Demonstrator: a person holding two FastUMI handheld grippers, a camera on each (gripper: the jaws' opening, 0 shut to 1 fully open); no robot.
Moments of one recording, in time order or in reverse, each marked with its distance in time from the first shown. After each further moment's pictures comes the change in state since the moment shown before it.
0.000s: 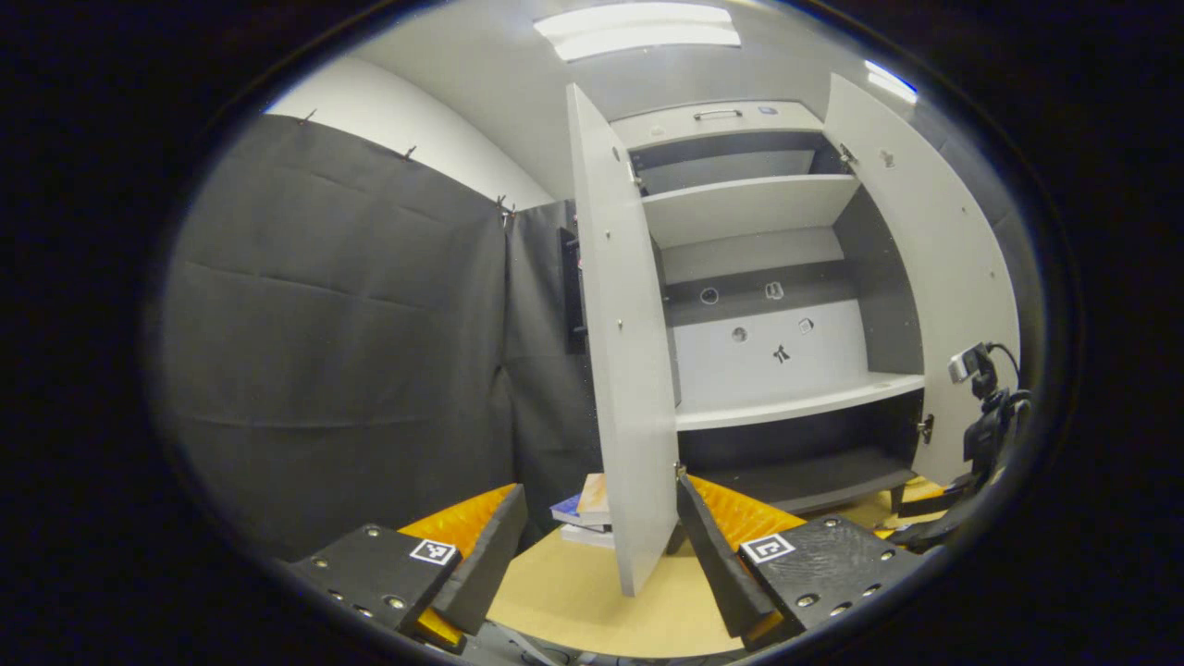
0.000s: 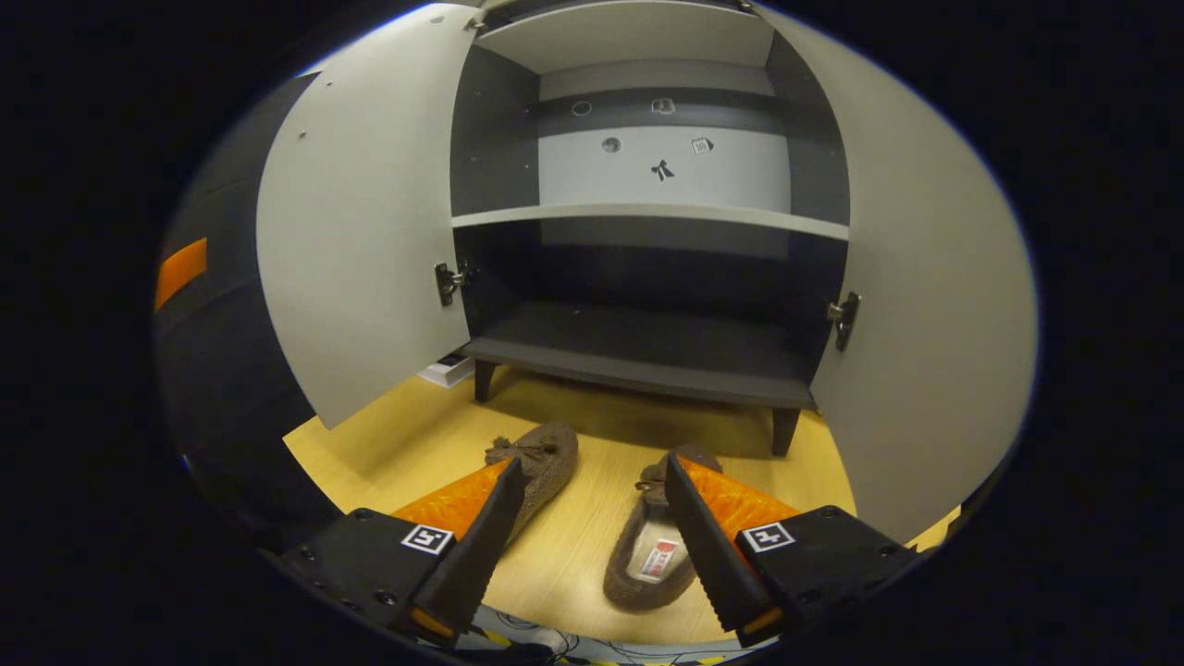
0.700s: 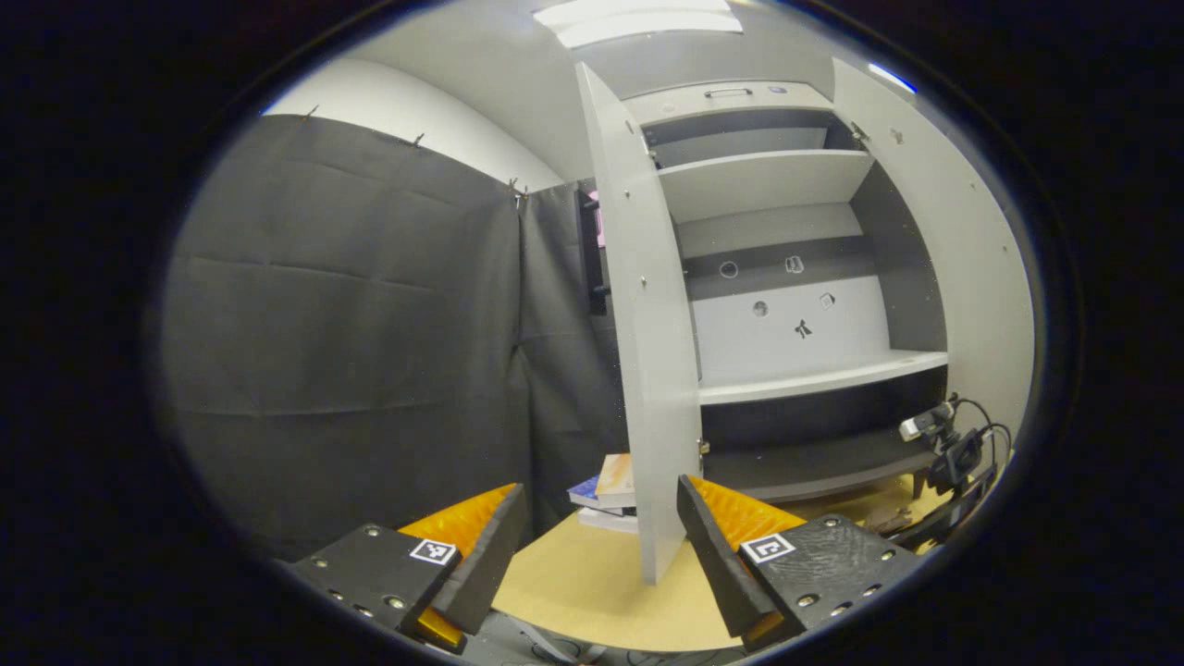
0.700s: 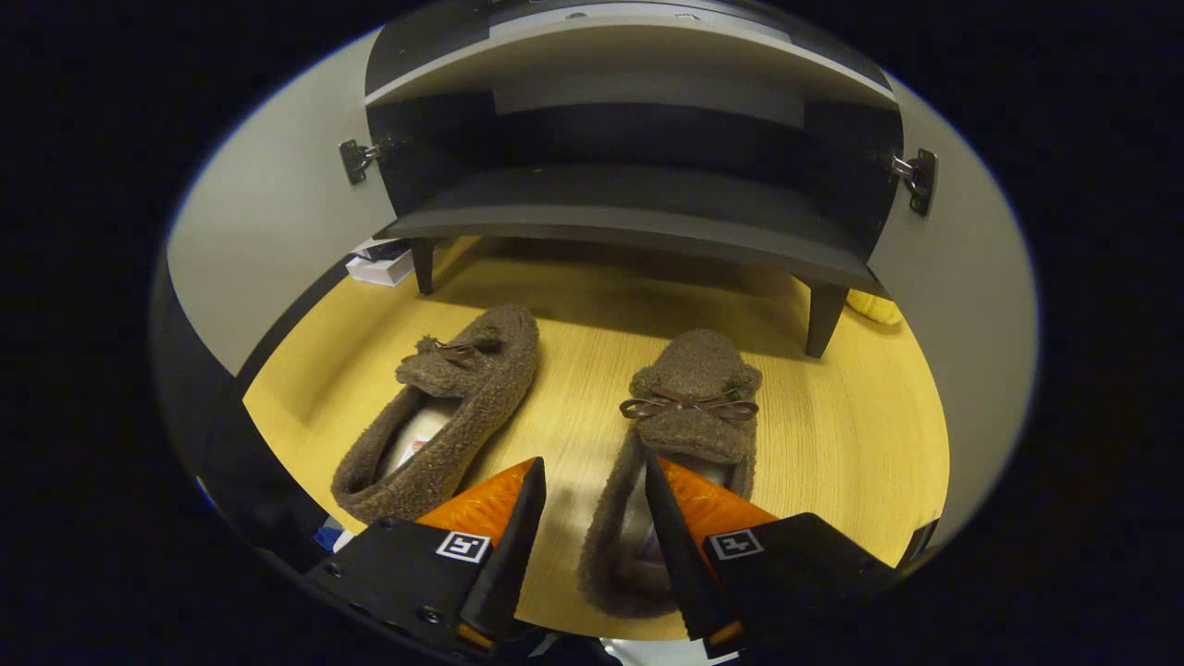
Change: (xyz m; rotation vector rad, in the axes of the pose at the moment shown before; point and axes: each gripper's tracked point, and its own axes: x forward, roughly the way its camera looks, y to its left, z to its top) left arm 0.005 0.002 -0.029 0.006 0.065 0.041; right arm 0.066 -0.023 -0.086 0.035 0.390 -0.048
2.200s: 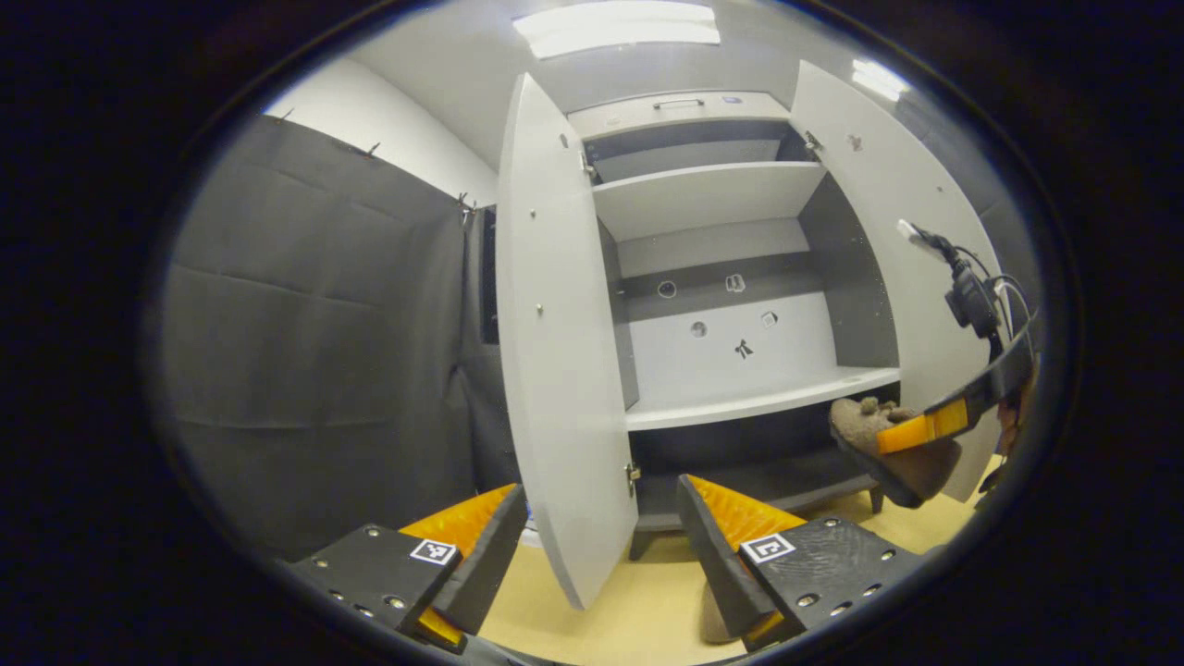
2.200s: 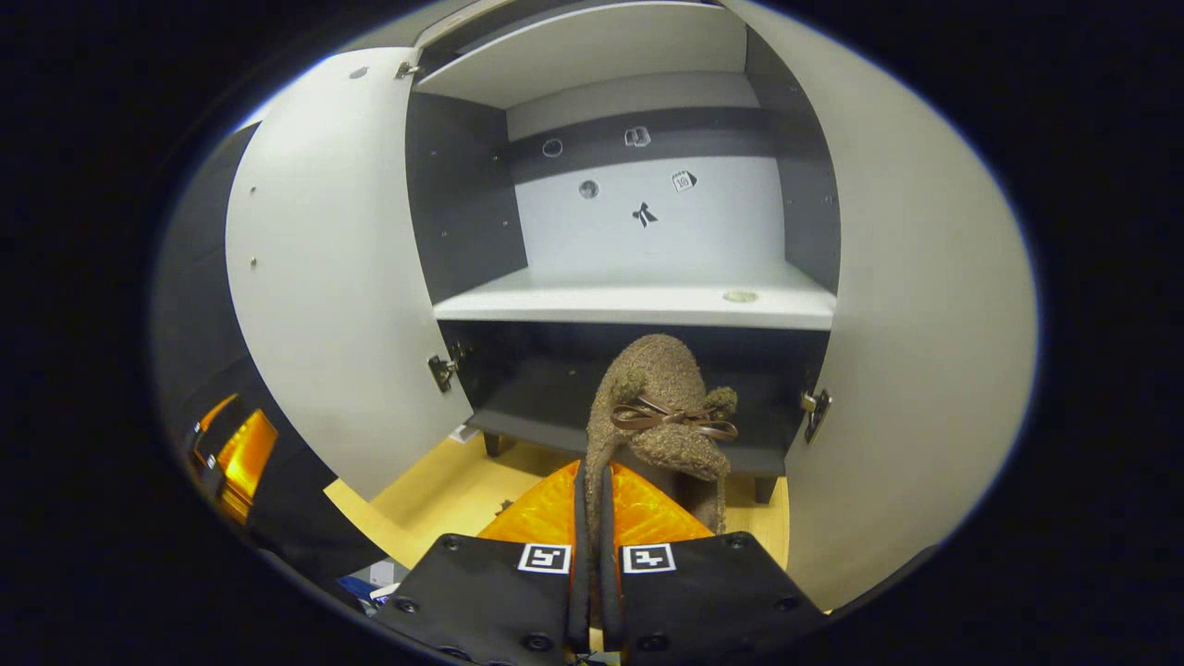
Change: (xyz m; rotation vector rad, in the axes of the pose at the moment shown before) left arm 0.019 -0.077 0.028 0.001 -0.085 -0.175; right arm -0.189 -0.011 0.172 0.013 -0.488 0.137
